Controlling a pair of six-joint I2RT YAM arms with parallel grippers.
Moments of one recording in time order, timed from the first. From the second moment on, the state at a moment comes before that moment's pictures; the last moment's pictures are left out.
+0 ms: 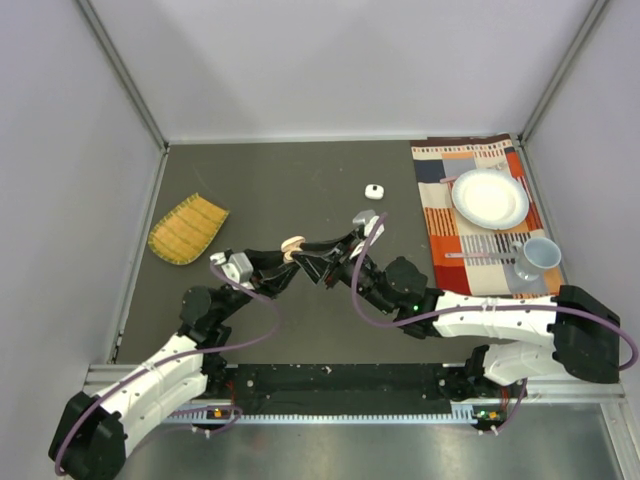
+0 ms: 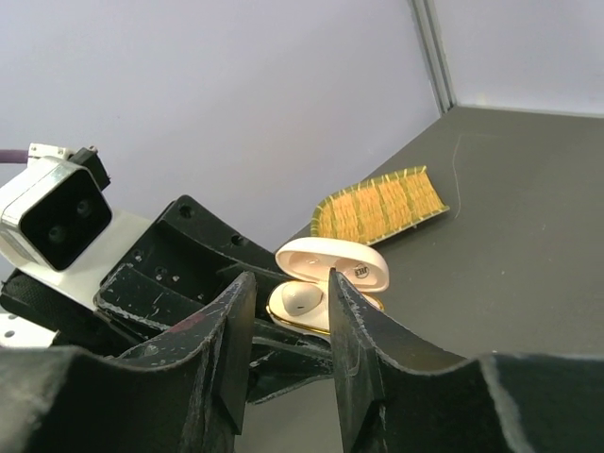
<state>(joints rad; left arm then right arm) -0.55 0.68 0.16 0.93 0.45 -0.14 1.20 1.27 0.70 0.81 0.25 0.38</state>
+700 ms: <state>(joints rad) -0.55 0.67 0.16 0.93 0.45 -0.15 1.20 1.15 0.66 0.78 0.46 0.40</state>
